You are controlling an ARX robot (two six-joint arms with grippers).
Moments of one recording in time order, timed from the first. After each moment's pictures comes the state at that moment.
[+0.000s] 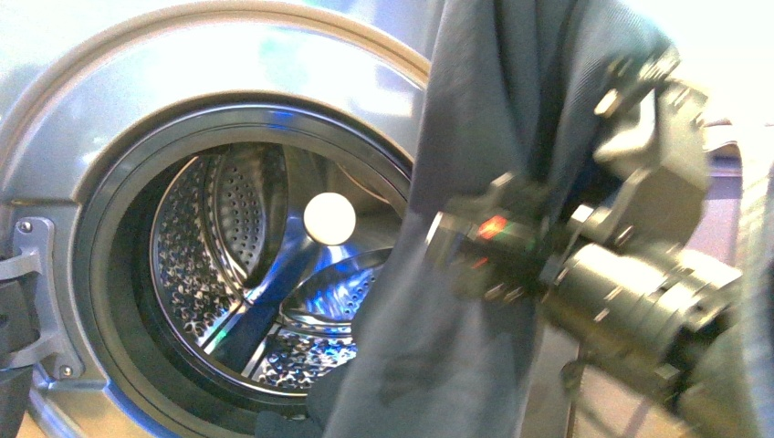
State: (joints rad) left arm -0.73 1.53 1.98 -0.11 0.07 0.22; right arm 0.44 1.60 0.60 1.27 0.00 0.34
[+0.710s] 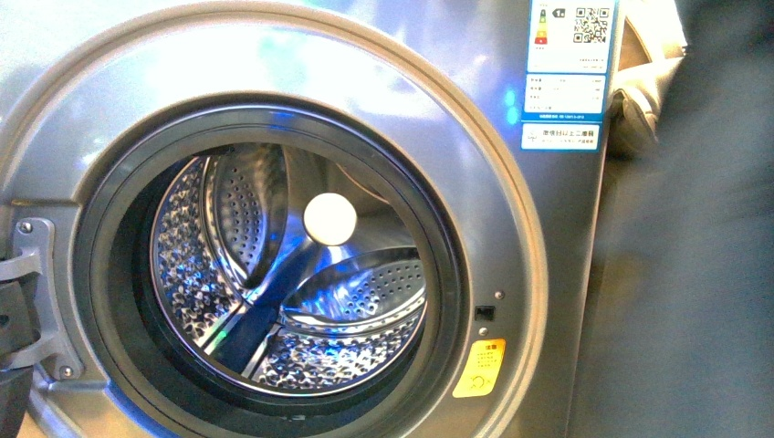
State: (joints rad) left arm -0.73 1.53 1.98 -0.11 0.08 0.22; right arm -0.08 0.98 0.55 1.00 -0.16 0.51
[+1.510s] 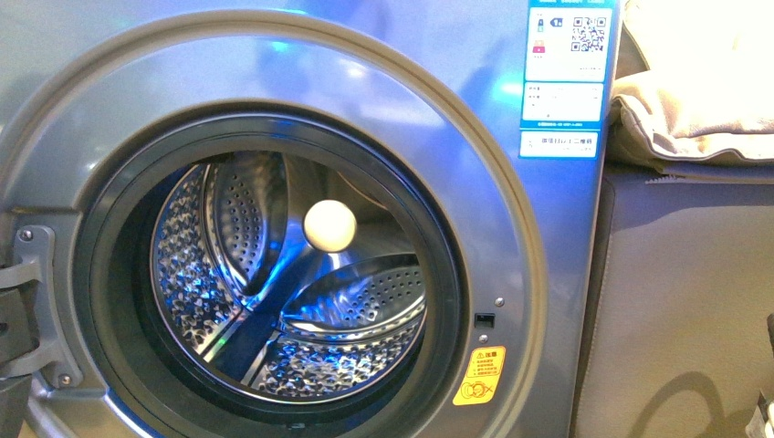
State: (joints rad) left arm -0.73 1.53 1.98 -0.11 0.08 0.22; right arm -1.20 1.12 0.84 0.99 -0.65 0.82
